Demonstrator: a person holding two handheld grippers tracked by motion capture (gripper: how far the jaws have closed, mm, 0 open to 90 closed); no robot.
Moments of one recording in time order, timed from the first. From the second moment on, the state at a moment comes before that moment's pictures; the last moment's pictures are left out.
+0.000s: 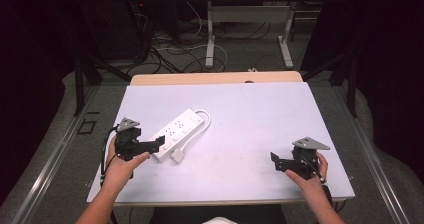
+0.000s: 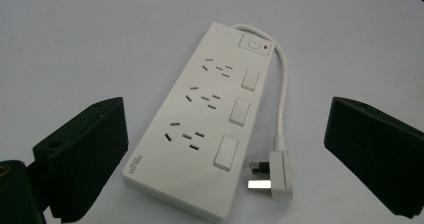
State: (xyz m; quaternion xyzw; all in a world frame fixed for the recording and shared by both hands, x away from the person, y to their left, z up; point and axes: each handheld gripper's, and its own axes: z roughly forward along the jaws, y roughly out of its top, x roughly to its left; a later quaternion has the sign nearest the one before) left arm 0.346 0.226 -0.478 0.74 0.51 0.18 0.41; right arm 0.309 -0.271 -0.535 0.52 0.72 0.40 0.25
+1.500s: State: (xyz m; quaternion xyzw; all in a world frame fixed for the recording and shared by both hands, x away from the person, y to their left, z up) left arm 0.396 0.208 -0.450 0.75 0.51 0.20 0.37; right arm 0.316 -0.270 -0.539 0.52 0.72 0.40 0.23
